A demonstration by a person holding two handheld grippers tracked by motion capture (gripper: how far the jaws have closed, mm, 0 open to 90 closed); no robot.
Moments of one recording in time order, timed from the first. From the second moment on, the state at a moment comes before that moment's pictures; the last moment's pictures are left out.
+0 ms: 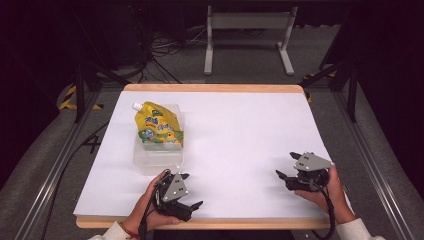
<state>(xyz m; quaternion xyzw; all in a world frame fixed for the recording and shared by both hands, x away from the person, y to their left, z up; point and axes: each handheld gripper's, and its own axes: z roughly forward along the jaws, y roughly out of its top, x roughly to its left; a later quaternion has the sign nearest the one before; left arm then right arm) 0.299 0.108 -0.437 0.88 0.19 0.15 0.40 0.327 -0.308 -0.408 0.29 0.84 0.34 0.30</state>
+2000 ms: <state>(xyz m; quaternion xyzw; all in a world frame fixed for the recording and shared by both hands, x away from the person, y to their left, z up) 0.308 0.116 -0.443 0.88 0.19 0.14 0.41 0.279 -0.360 -0.440 0.37 0.81 0.36 0.29</state>
